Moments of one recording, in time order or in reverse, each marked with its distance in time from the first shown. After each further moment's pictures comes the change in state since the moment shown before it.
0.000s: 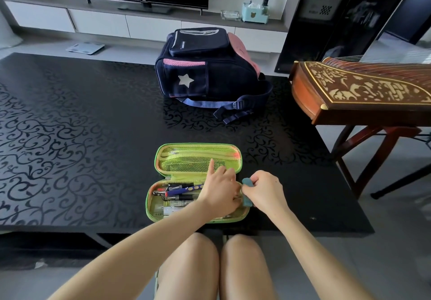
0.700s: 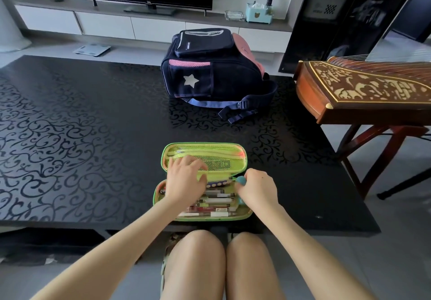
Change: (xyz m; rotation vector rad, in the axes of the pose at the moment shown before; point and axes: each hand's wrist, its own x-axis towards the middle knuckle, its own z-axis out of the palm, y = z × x) left_hand -0.039 -0.060 -0.017 -0.272 0.353 -0.378; right_hand -0.004 -0.027 0.015 -0.300 0.017 -0.066
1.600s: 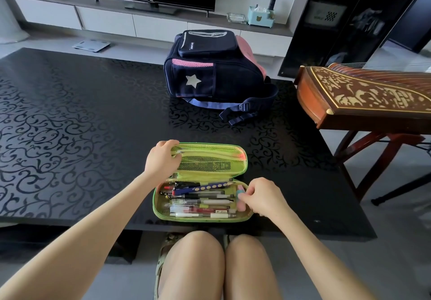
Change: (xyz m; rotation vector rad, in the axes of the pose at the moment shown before) left_hand 0.044 -0.054 -0.018 -0.132 -0.087 -0.276; right_hand -0.009 0.012 -0.015 0.091 -0.257 0.000
